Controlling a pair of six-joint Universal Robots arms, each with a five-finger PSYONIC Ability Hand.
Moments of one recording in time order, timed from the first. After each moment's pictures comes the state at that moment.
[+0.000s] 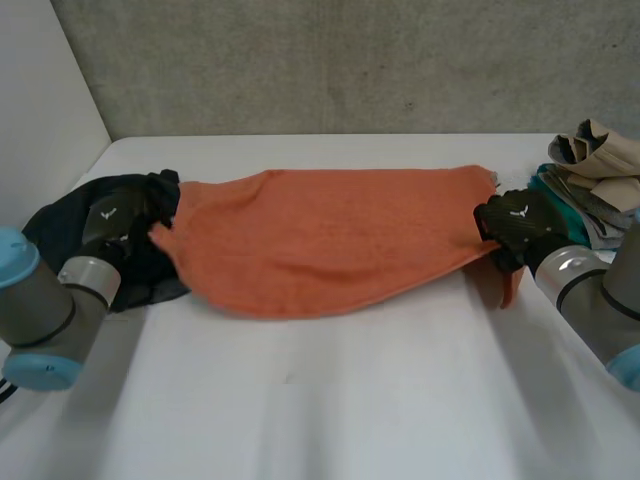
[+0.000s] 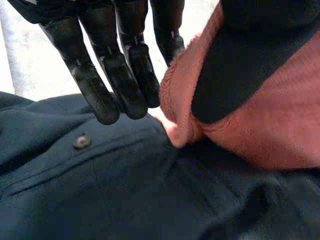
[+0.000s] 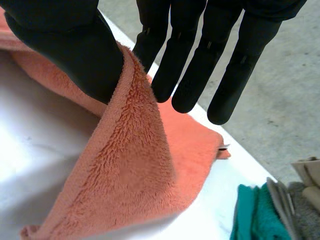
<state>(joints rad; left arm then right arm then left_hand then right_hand) 4.62 -2.13 -1.72 3.83 -1.36 2.98 1.74 -1.10 1.61 -0.31 1.28 2.65 1.03 1.04 1.04 1.04 0.87 1.14 1.18 1.19 1.20 1.00</state>
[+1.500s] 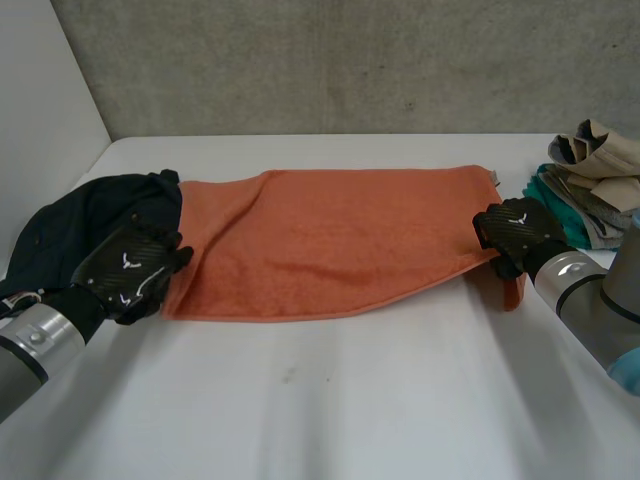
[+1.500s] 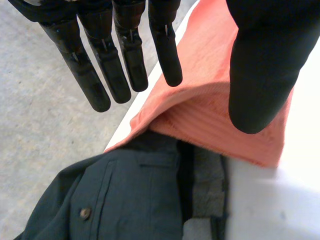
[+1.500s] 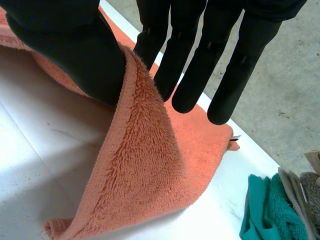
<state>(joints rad) 4.84 -1.78 -2.10 3.68 -0.71 3.93 1.74 -1.09 1.62 -0.28 1.28 2.64 0.64 0.63 0.64 0.63 0.45 1.14 1.18 1.19 1.20 1.00</state>
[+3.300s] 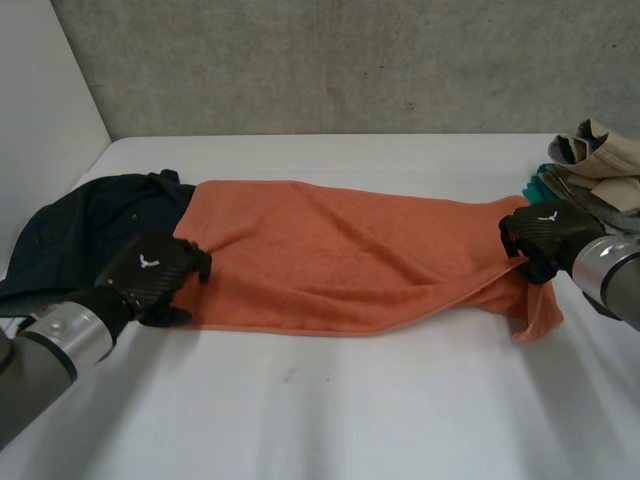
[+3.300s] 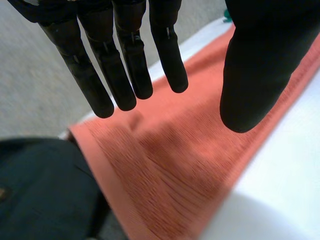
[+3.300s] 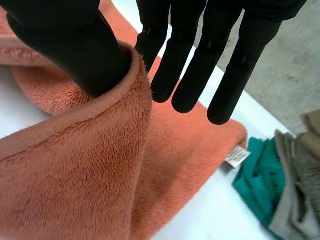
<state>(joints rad) 4.67 -1.78 -2.02 3.50 -0.96 3.60 1.68 -1.17 1.51 0.08 1.27 2.61 0.75 0.75 0.75 0.74 0.56 1.14 1.18 1.19 1.20 1.00</state>
